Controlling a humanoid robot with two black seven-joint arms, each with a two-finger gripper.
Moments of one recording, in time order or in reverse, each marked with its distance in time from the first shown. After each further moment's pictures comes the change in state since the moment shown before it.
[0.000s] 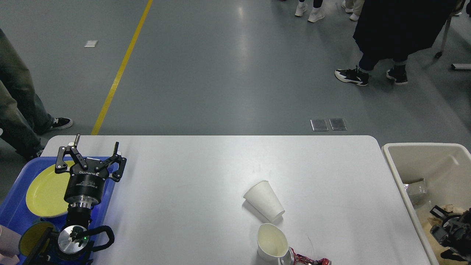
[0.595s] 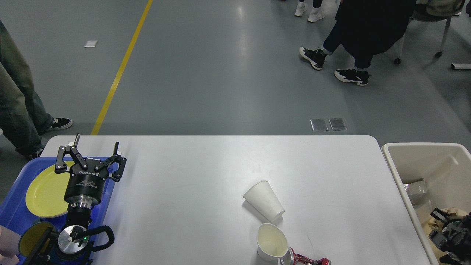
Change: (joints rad) left arm 0.000 0.000 -0.001 0.000 0.000 0.000 0.000; right arm -0.021 0.008 0.004 0.008 0.001 -0.076 -0.004
